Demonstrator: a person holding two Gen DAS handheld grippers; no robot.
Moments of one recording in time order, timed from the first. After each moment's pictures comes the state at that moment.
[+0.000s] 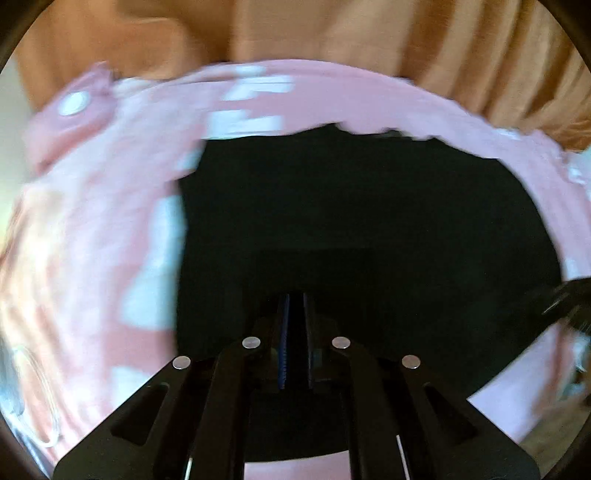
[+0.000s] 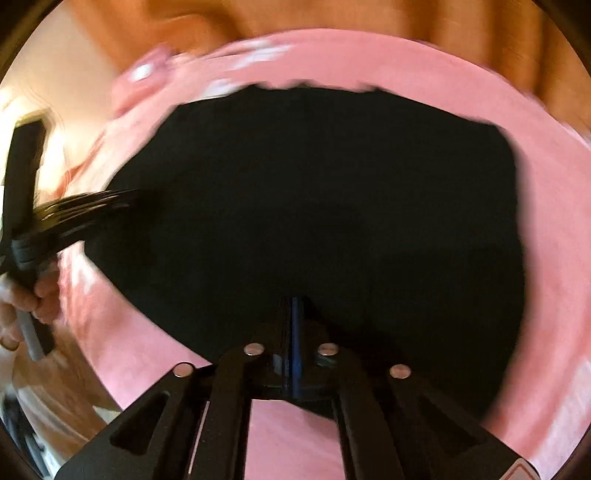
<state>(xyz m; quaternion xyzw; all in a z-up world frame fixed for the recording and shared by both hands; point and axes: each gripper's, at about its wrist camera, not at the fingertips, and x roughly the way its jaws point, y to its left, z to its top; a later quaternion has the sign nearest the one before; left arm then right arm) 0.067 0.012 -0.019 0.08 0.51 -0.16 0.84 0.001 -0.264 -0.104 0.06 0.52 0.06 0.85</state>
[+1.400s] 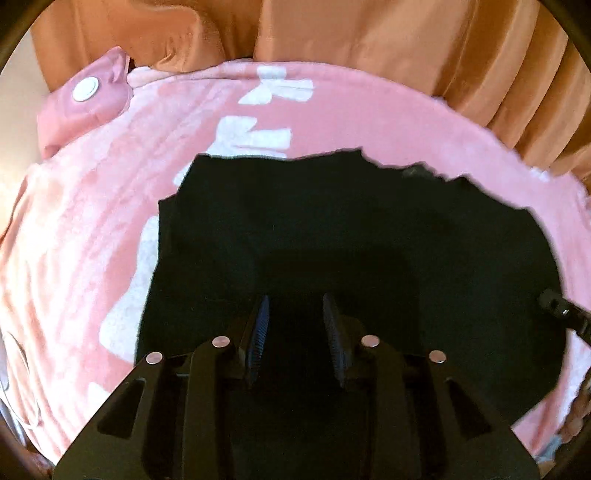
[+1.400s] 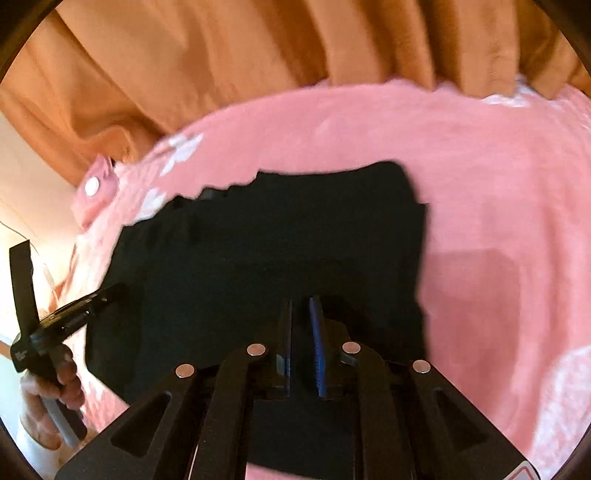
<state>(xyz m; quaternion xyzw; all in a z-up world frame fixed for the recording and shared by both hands) 0.106 -0.038 -0.022 0.05 0.51 -0.11 0.85 0.051 -0.312 -0.094 0.18 0.44 -0.01 0.88</state>
